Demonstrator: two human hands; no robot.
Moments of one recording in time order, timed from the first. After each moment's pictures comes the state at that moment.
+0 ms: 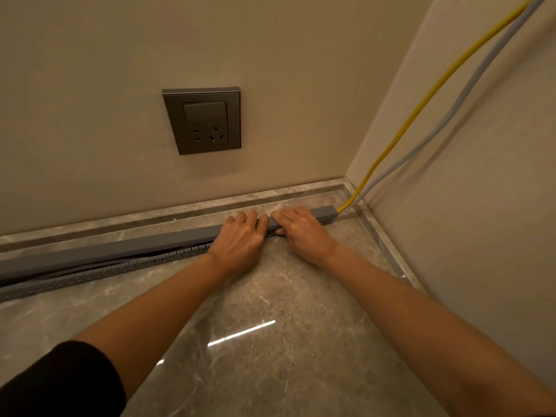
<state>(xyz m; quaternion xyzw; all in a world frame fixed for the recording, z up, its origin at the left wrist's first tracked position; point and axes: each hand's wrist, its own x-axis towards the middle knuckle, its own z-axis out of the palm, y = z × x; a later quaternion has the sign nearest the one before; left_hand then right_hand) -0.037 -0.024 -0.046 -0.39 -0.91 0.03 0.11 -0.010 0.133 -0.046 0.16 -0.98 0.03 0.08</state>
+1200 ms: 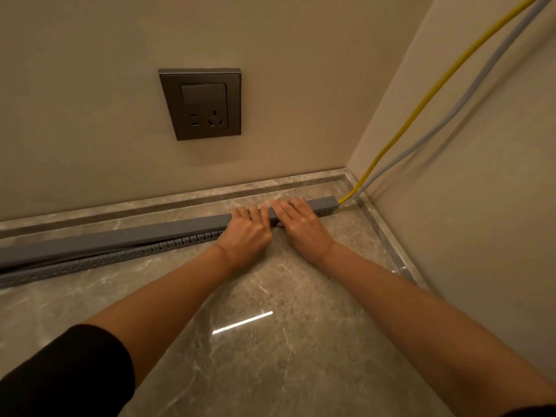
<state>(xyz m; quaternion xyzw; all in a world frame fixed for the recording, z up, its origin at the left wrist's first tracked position) -0.033 -0.016 -0.061 -0.41 -0.88 0.12 0.20 -0.003 0.134 -0.069 0.17 -0.97 -0.01 0.19</state>
